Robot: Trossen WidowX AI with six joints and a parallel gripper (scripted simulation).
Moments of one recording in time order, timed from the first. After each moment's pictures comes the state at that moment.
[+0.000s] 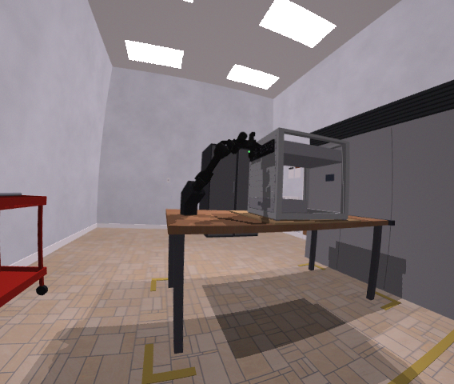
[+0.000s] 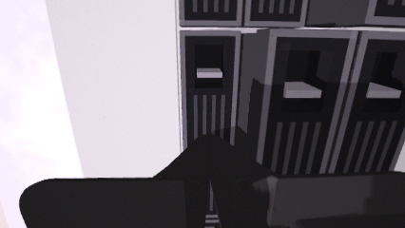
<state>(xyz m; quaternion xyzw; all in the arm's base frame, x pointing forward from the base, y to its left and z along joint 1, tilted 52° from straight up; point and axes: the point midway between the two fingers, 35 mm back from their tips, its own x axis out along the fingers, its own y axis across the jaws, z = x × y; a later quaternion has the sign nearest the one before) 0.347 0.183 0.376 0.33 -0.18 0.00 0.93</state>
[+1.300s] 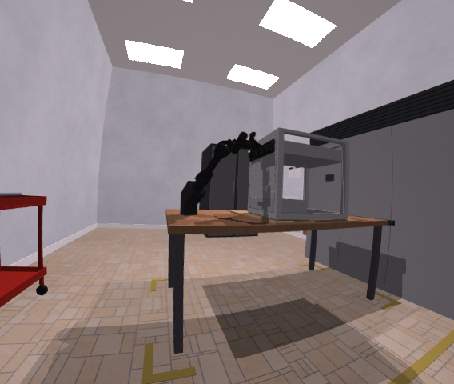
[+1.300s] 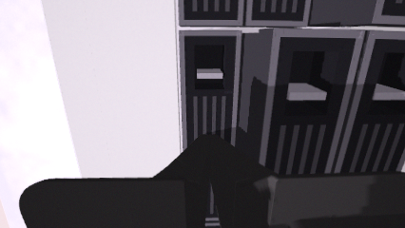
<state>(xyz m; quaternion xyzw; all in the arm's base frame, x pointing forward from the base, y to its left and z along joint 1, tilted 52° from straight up) 0.350 0.183 0.377 0.33 -0.17 0.00 0.93</state>
